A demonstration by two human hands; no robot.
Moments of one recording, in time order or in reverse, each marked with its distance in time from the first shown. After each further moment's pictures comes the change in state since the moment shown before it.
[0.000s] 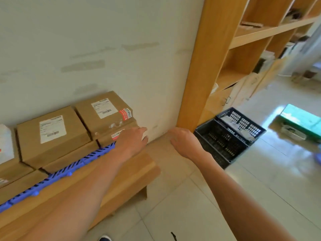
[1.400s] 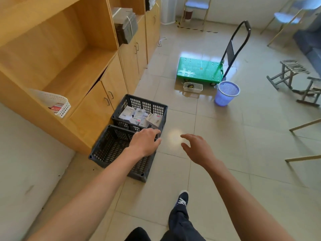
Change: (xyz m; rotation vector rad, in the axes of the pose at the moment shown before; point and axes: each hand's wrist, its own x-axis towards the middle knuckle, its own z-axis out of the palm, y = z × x) left_hand 0.435 0.730 0.226 -0.041 -0.375 0.680; right_hand -0.063 0.726 -0.258 0.053 0.160 0.786
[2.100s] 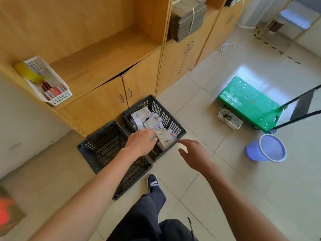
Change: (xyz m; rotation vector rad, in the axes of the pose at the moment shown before) left_hand 0.282 -0.079 -0.027 -0.274 0.051 -0.527; right_hand 0.390 0.026 -0.046 -0.217 -0.339 -0.416
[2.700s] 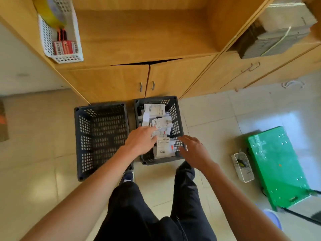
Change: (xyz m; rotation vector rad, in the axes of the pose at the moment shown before) left_hand 0.165 -0.017 0.023 -0.344 0.149 -0.388; right_hand 0.264 0.053 -0.043 -0.194 -0.343 -0.356
